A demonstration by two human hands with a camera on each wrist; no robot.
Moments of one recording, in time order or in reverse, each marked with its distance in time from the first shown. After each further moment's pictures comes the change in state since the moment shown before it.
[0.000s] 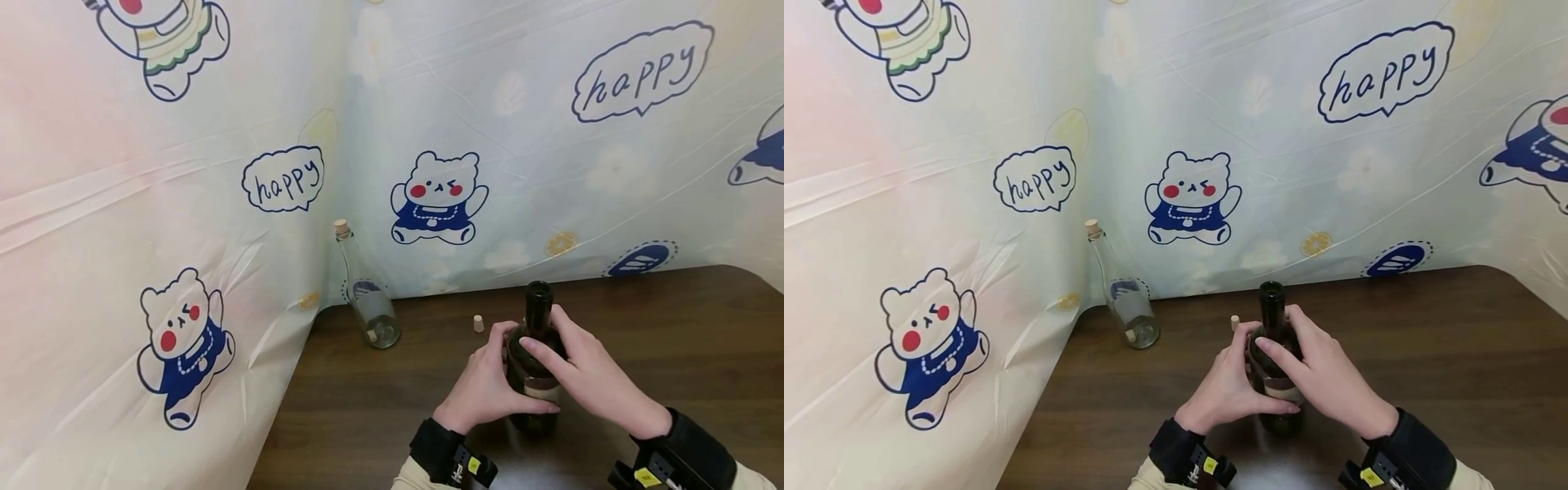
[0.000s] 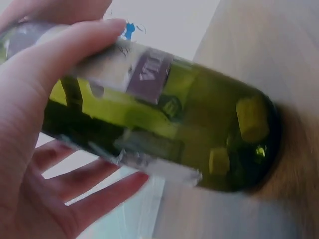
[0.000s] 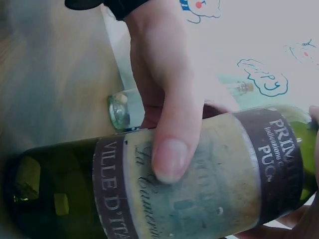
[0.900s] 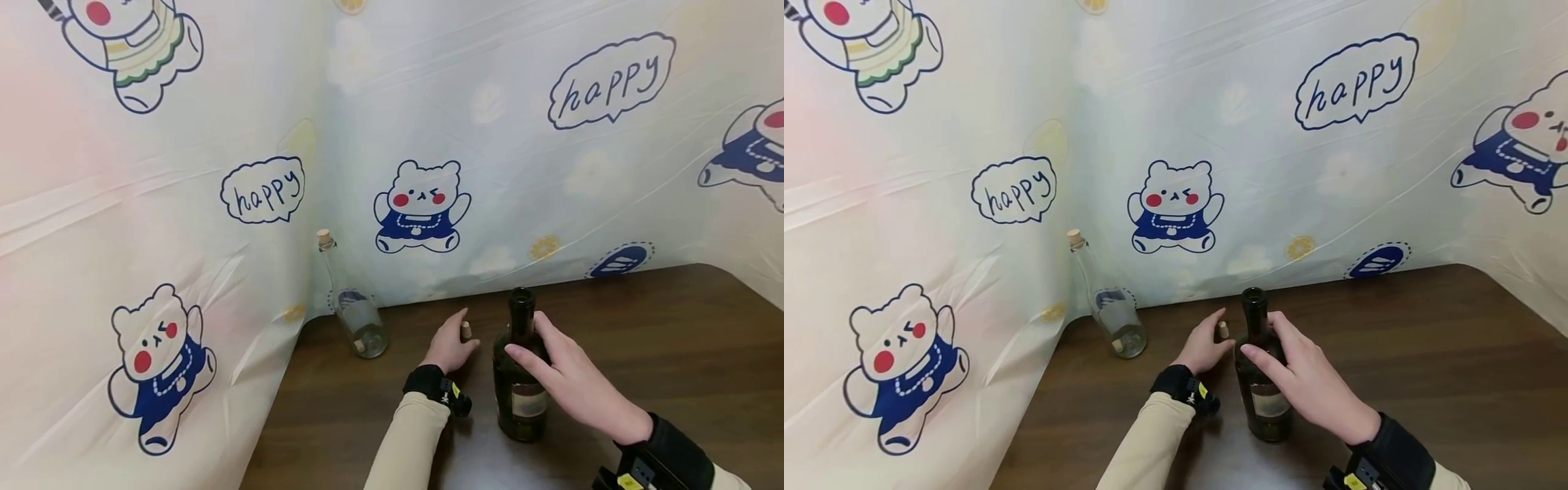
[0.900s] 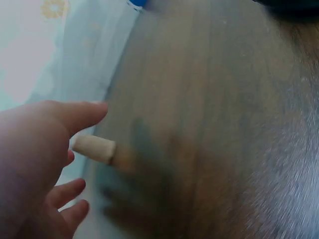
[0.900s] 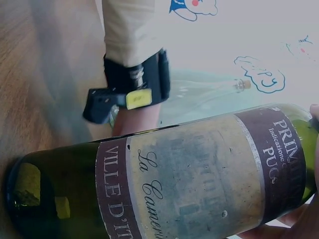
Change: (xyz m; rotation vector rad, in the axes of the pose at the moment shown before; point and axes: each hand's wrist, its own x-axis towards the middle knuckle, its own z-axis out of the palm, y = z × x) left_hand 0.064 -0.113 -0.012 0.321 0.060 -0.365; right_hand -0.002 0.000 0.003 0.054 -0.023 0.081
